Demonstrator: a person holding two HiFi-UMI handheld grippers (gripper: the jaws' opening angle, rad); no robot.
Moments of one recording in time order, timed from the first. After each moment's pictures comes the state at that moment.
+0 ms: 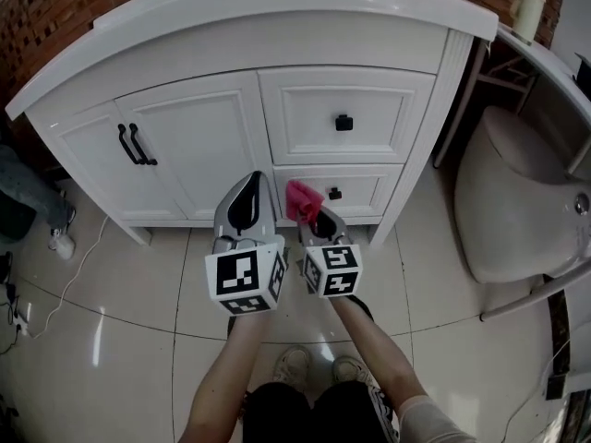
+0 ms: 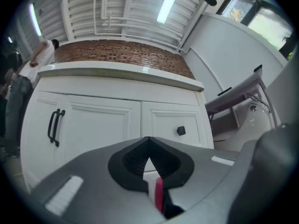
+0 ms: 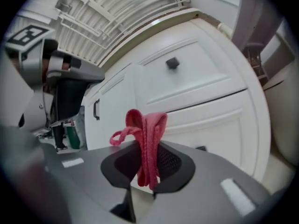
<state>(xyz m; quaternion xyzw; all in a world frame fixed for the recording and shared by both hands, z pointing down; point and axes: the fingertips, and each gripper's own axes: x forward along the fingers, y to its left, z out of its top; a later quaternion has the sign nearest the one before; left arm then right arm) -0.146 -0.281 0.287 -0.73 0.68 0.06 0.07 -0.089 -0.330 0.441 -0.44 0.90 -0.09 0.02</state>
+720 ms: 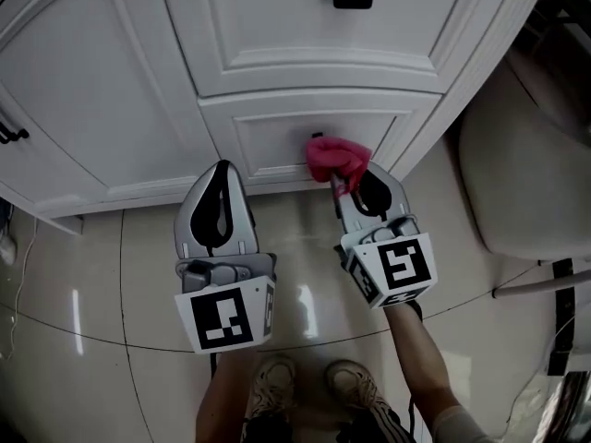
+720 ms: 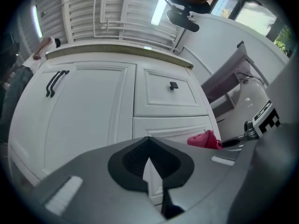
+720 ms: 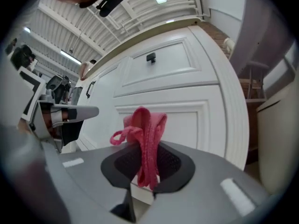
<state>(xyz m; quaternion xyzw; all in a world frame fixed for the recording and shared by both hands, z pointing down) -0.132 -0.339 0.429 -0.73 0.67 0.08 0.10 0.004 -0.384 0.484 -0.48 0.88 0.05 0.00</state>
